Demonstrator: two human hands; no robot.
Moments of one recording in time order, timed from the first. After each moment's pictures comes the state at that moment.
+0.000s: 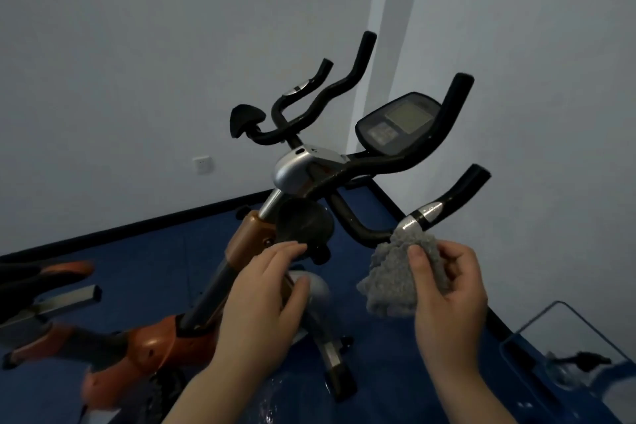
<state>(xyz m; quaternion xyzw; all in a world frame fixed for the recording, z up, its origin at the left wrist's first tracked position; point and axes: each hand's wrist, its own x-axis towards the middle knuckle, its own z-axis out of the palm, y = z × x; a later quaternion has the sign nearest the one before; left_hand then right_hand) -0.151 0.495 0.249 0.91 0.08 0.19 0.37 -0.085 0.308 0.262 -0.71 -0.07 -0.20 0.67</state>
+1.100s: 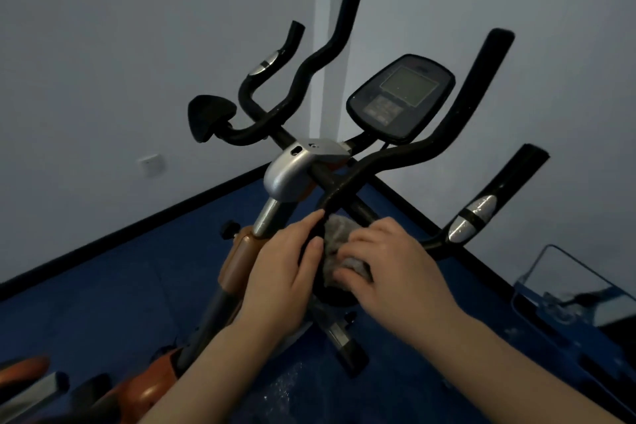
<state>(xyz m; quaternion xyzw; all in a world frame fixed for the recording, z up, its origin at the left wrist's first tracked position) -0.039 0.577 0.227 0.88 -0.06 0.13 0.45 -0.025 0.415 0.263 -0.94 -0.27 -0.08 0.19</state>
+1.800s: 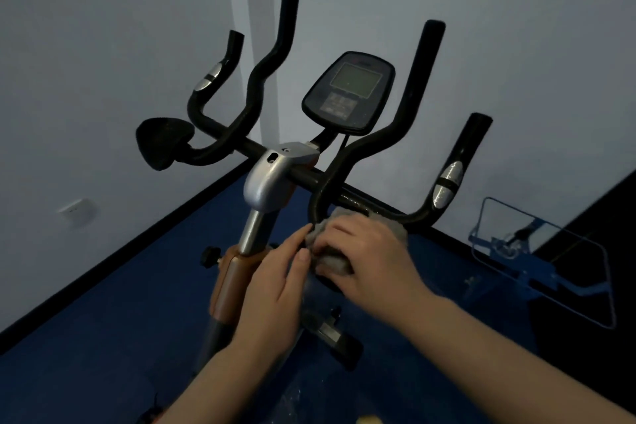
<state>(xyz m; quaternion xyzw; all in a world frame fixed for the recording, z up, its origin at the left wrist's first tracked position) -0.043 0.621 0.220 0.80 -0.16 0.08 0.57 -0.039 0.466 0.259 -0.95 -0.21 -0.11 0.19</state>
